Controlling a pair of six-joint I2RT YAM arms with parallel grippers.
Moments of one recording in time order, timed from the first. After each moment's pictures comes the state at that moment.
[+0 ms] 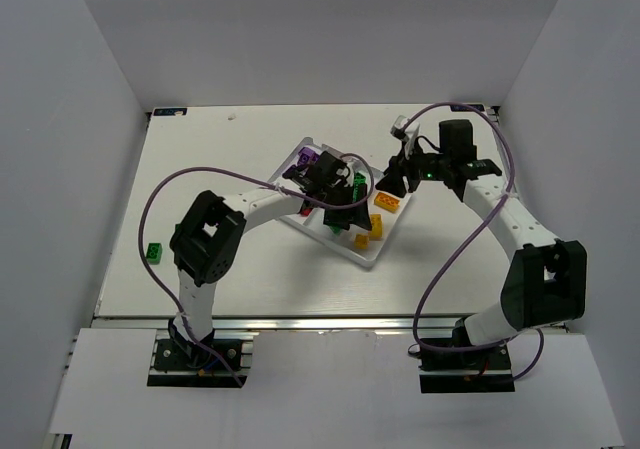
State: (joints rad) left arm -0.73 1.99 1.42 -0.33 0.40 -0.56; right arm 0.22 1.48 1.16 -0.36 -0.82 -0.43
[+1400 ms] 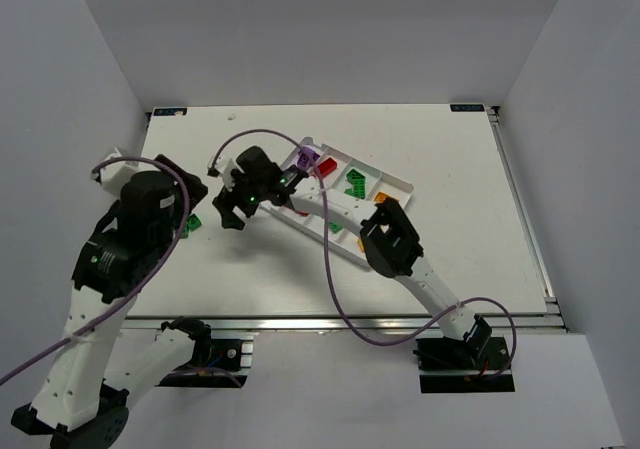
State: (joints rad) left arm -0.40 0.85 1.32 -1.03 -0.60 -0.91; right arm 0.97 2.46 2.24 -0.42 -0.44 -0.15
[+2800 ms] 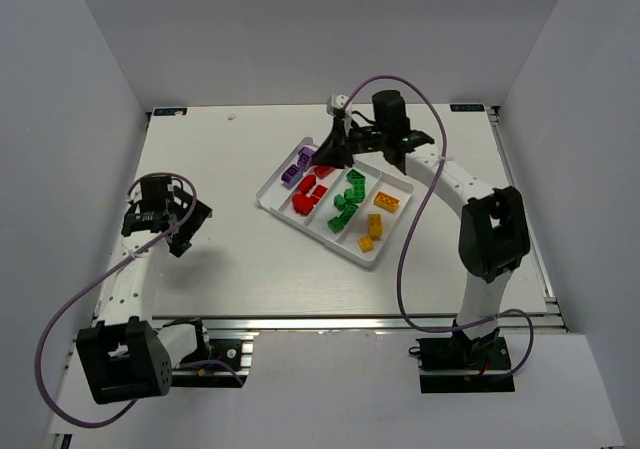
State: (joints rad) left arm 0.11 1.09 0.84 -0.71 -0.06 -0.82; right arm 0.50 1.88 1.57 -0.07 -1.04 -0.31
